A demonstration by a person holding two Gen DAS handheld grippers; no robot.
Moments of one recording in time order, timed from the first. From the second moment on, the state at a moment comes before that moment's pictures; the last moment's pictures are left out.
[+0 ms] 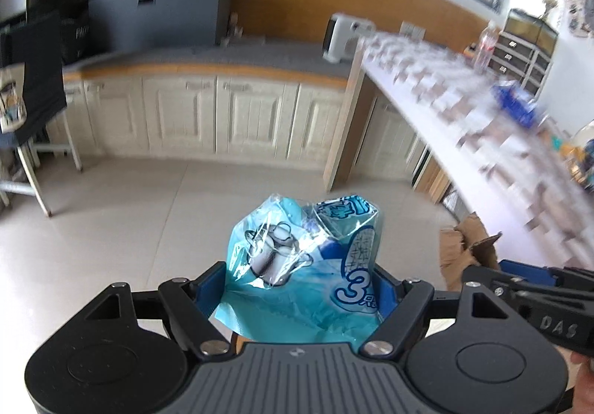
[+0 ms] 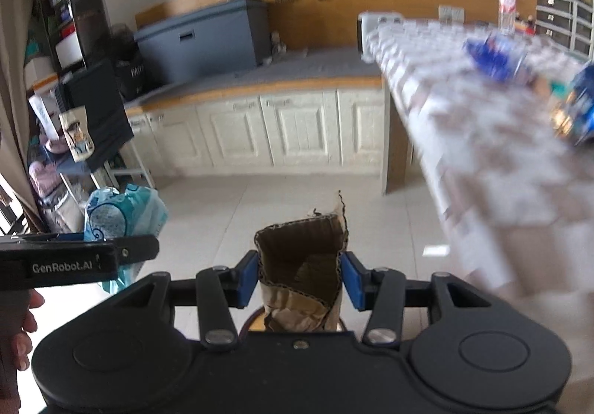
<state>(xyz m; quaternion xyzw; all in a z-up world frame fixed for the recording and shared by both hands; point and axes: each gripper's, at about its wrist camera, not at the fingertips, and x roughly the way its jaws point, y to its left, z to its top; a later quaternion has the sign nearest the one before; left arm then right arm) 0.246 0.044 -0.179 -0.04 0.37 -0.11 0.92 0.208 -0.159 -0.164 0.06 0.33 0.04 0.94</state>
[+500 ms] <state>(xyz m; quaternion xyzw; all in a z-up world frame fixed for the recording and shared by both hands) 0.315 0.067 -0.336 -0.08 0.49 -0.04 0.87 0.288 -0.124 -0.327 0.09 0.45 0.06 0.89</state>
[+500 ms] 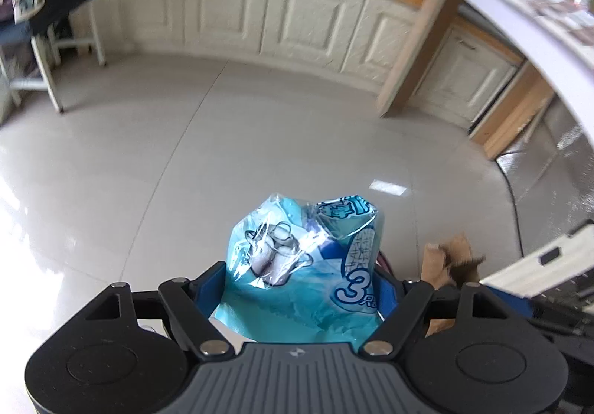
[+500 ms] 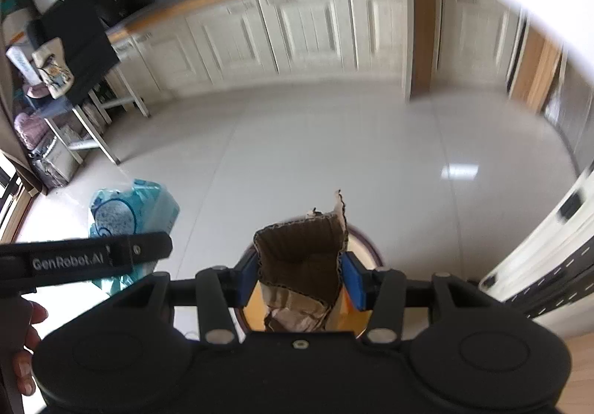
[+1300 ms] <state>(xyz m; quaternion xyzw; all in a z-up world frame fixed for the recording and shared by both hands) 0.362 0.042 -0.532 -0.23 0.60 -0.05 0.77 0.341 -0.161 -0.477 0.17 0.51 0.02 0.84</state>
